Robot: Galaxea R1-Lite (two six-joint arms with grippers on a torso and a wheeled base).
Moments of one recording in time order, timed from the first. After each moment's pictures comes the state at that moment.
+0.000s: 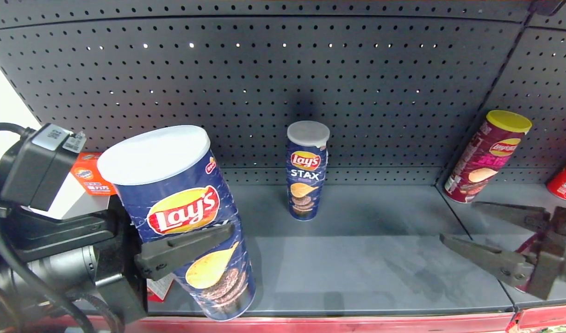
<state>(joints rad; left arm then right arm) -0.51 1.24 -0.51 -0.71 -0.53 -0.03 0.45 1.12 -0.54 -0.40 0.19 -0.04</state>
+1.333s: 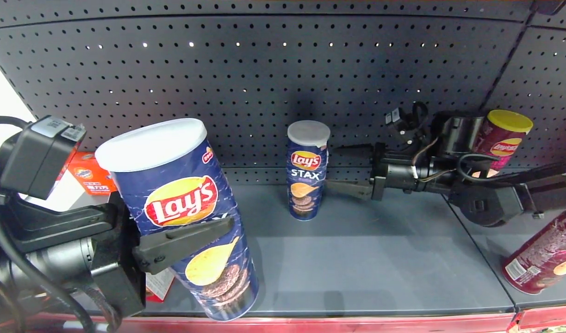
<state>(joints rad) -0.49 1.25 -0.53 -0.72 -0.55 -0.09 0.37 1.96 -1.21 -0.72 0.90 -0.24</state>
